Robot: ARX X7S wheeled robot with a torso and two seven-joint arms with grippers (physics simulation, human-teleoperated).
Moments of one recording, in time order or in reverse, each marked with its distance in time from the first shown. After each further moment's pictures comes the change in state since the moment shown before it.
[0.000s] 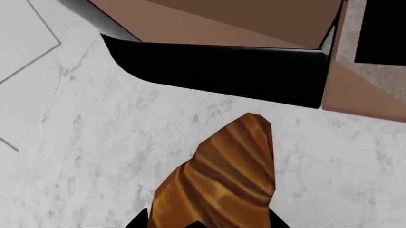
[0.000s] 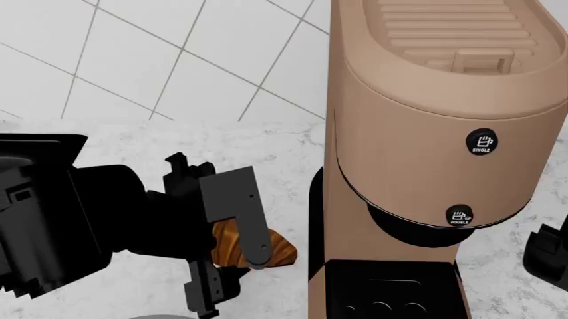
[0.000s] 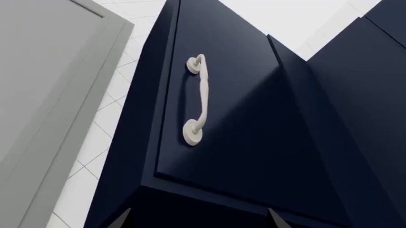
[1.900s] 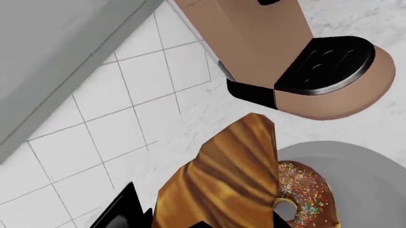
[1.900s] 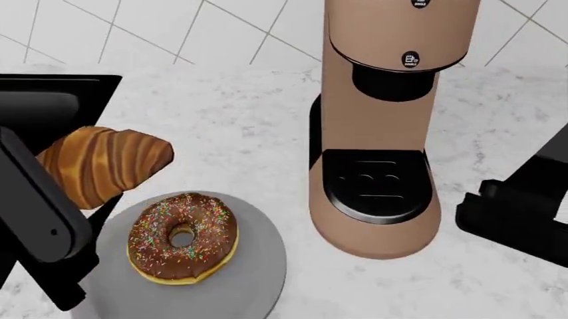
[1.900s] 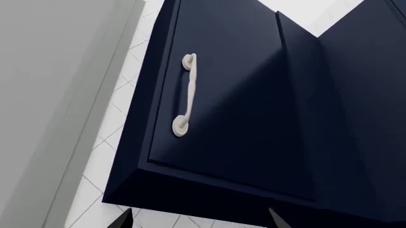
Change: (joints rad) left arm -0.056 -0.703 -0.418 0.961 -0.502 -0.205 -0.767; right arm 0.101 -0.168 -0.098 0.120 0.094 0.045 -0.137
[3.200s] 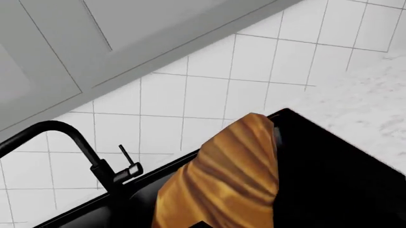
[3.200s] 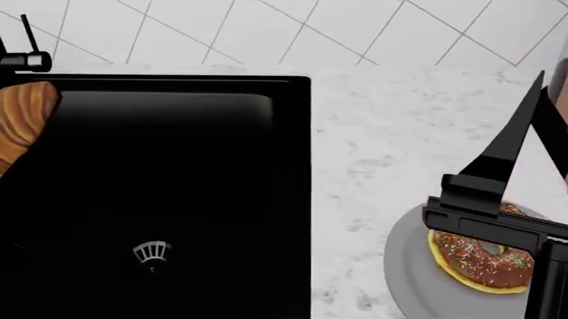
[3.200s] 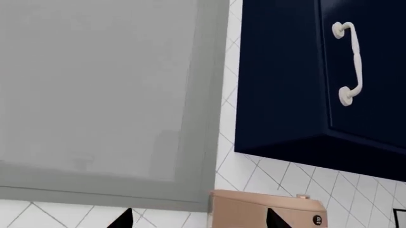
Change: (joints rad) left arm 0.224 -0.227 -0.127 0.055 -0.125 0.309 -0.316; right arm -0.017 -0.060 0.005 0.109 0.215 -0.052 -0.140
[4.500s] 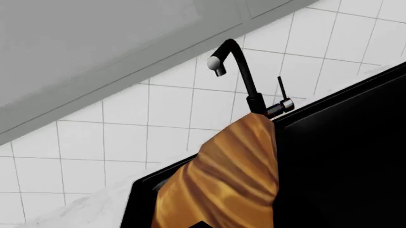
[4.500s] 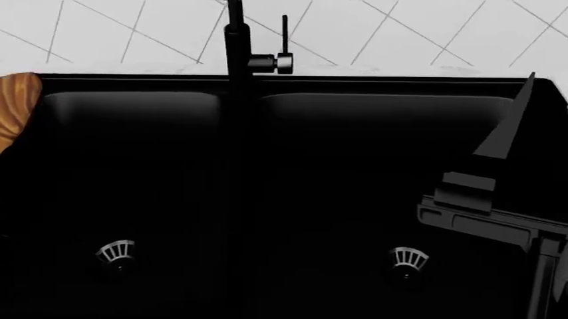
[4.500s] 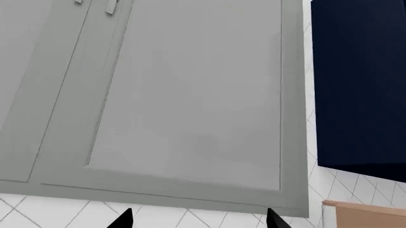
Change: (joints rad) left arm -0.002 -0.009 -0.024 -0.002 -0.022 -0.011 -0.032; right arm -0.005 -0.029 0.008 0.019 -0.012 0.030 -0.018
